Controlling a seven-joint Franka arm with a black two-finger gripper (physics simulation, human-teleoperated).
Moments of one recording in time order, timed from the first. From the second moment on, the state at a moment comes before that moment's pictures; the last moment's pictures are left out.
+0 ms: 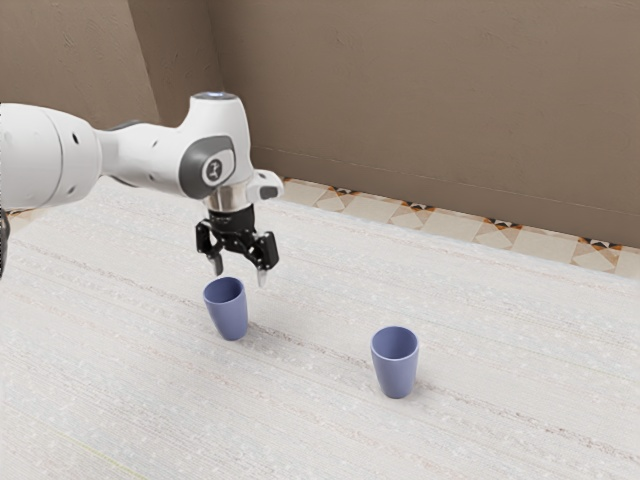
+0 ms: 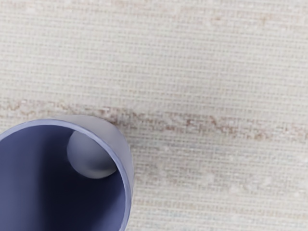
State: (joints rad) arm -0.21 0.31 0.21 -1.79 -0.07 1.99 -0.06
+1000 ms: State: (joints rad) arm -0.19 0.41 0.21 -1.79 -0.10 2.06 -0.07
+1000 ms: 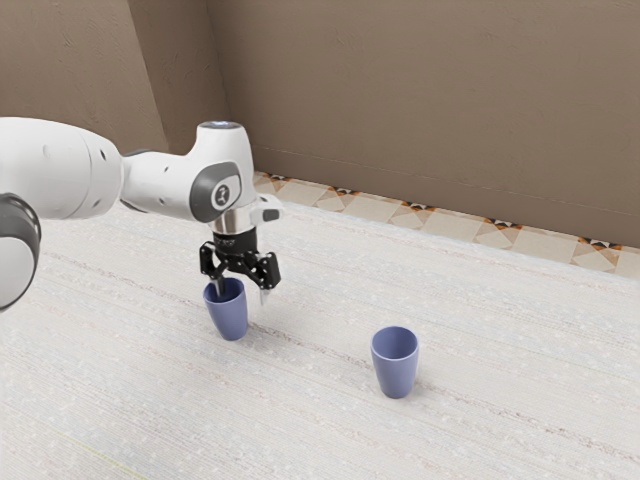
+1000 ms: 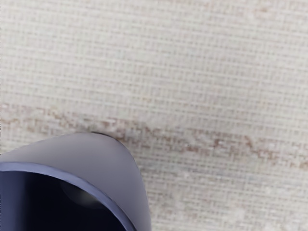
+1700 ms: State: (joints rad) arm -0.18 0.42 0.20 -1.79 -0.10 2.07 -0.07
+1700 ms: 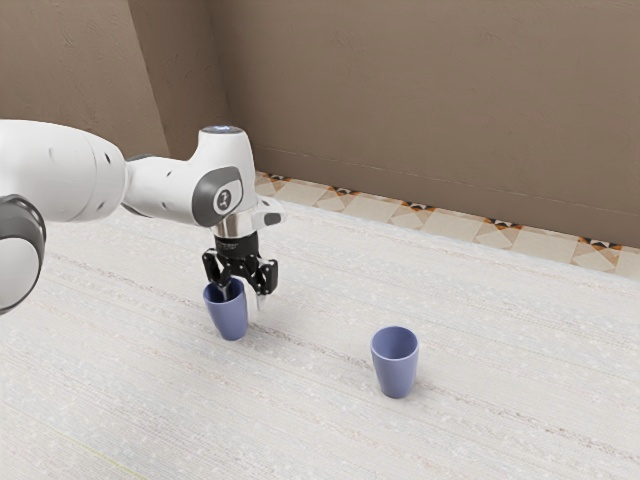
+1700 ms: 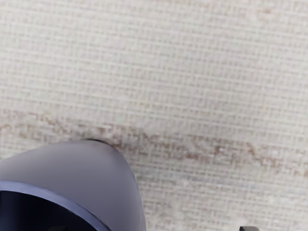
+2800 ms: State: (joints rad) arm -0.18 0.42 0.20 -1.79 -0.10 2.07 -0.07
